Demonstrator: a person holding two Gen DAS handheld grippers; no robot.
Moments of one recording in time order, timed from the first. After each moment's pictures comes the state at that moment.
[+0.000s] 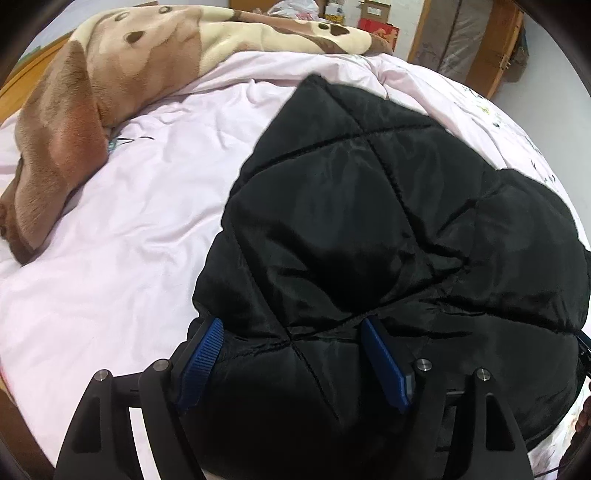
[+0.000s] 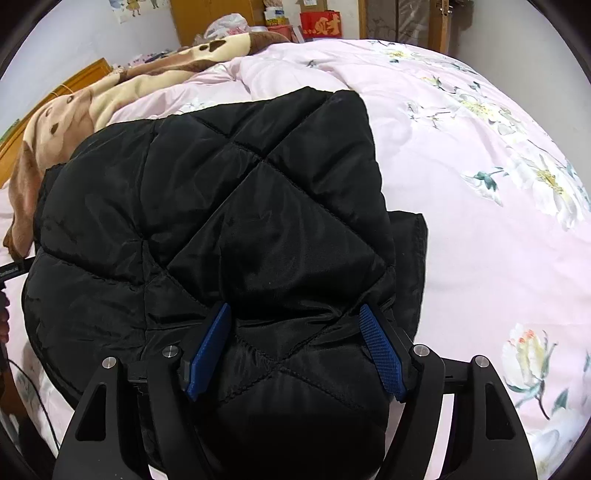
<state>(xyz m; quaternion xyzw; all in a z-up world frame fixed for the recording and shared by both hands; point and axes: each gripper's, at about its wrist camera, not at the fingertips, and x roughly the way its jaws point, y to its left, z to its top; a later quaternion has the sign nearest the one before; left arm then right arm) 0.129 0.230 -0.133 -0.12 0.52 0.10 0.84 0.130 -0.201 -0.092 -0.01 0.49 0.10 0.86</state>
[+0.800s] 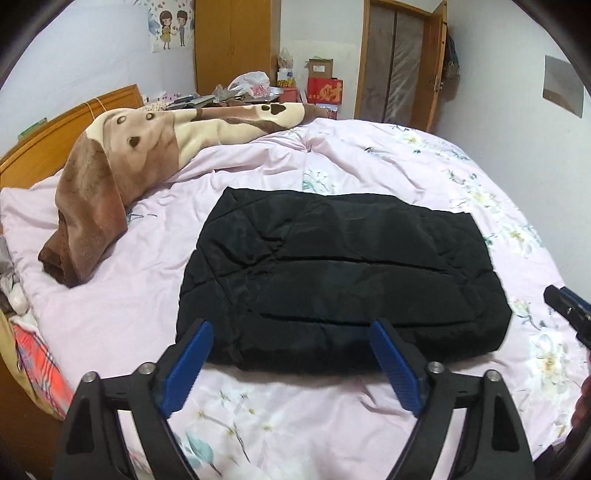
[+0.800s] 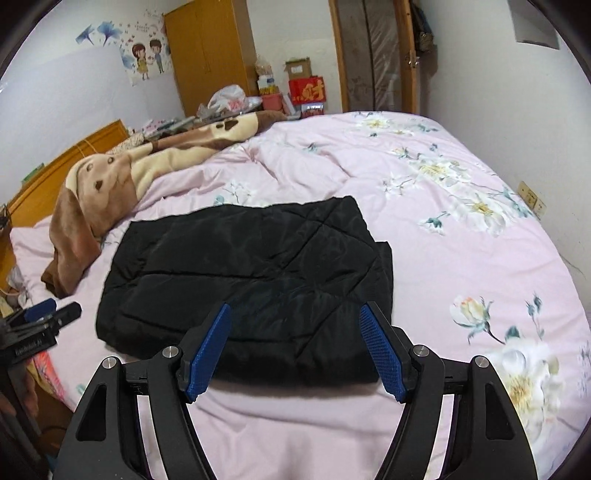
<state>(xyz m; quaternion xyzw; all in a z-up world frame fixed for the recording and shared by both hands) -0.024 0.110 -0.005 -0.05 0.40 0.05 0.91 -0.026 -0.181 0.038 0.04 0.37 0.09 0.92</state>
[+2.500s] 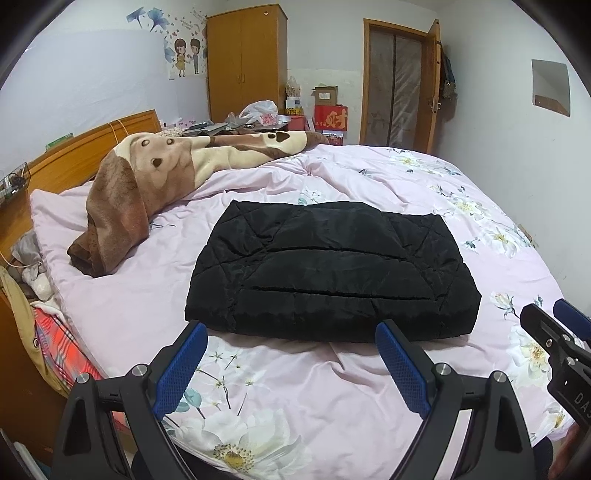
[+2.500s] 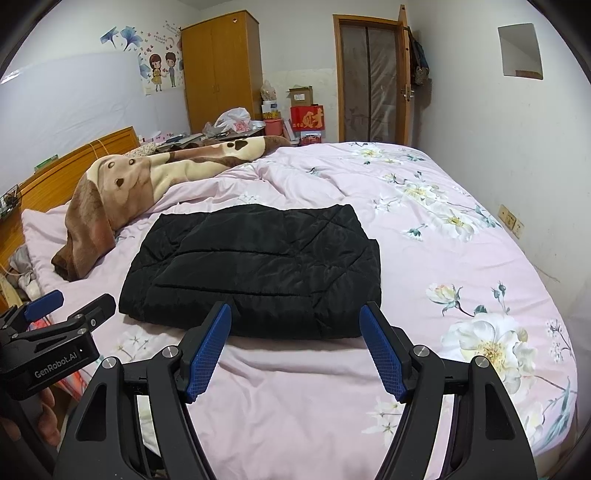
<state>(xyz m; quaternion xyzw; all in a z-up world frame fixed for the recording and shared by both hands) -0.114 0.059 0.012 -0.03 0.35 0.08 0.93 -0.127 -0.157 0.056 0.00 0.32 0.08 0.94</state>
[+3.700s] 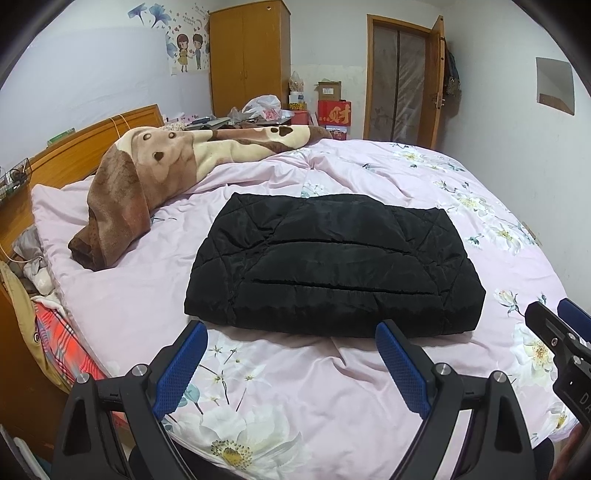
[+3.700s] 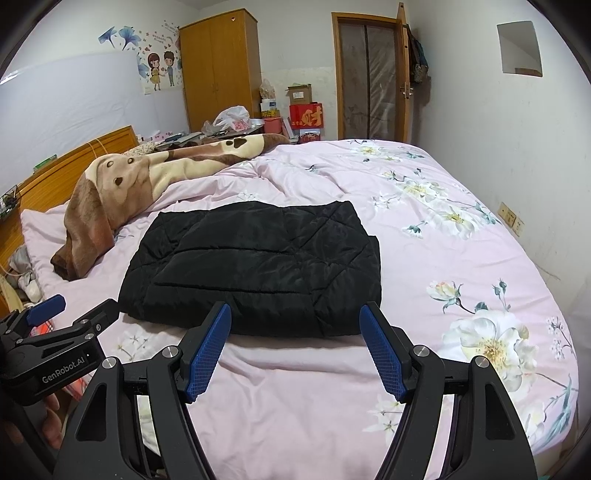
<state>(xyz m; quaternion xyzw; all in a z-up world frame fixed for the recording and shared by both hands) -0.112 0.069 0.009 -0.04 0.36 0.08 0.93 -0.129 -0.149 0.057 0.01 0.33 0.07 0.94</state>
